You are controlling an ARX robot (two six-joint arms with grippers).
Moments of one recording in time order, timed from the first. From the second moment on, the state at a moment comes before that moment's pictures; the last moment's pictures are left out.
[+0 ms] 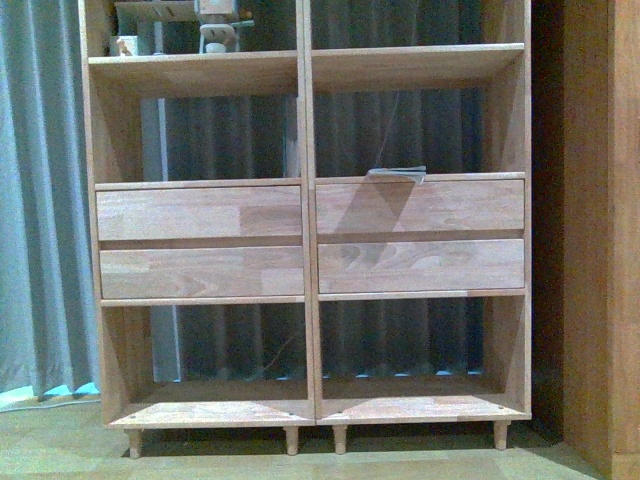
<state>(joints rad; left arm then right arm) 0.00 0.00 0.01 0.00 0.00 0.00 0.00 0.00 0.01 0.00 0.00 -0.01</state>
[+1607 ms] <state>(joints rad) 0.00 0.00 0.01 0.00 0.00 0.00 0.00 0.00 0.01 0.00 0.00 -0.01</state>
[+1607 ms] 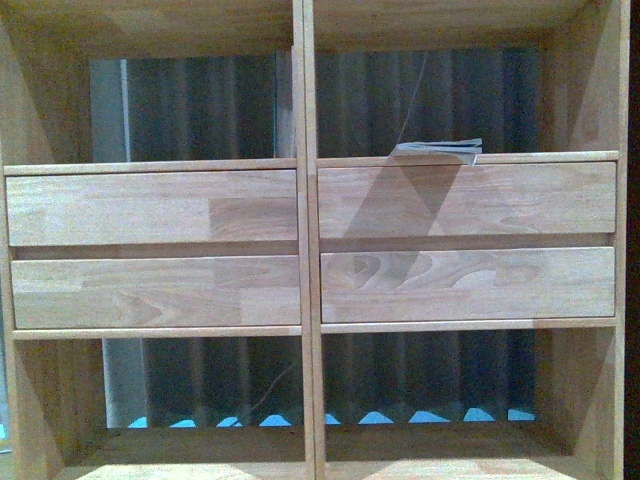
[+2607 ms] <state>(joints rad) 0.00 0.00 0.01 0.00 0.00 0.00 0.00 0.00 0.01 0.00 0.00 -0.01</state>
